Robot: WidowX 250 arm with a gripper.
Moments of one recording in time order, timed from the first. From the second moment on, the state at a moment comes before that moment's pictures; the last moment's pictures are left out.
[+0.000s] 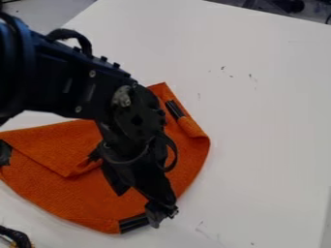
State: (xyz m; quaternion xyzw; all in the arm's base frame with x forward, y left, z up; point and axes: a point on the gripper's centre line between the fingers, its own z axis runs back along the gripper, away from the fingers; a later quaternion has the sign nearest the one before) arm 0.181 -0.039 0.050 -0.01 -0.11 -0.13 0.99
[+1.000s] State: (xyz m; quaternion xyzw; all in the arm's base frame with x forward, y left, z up) arm 0.245 0.049 0.035 0.01 -0.12 -0.19 0.97
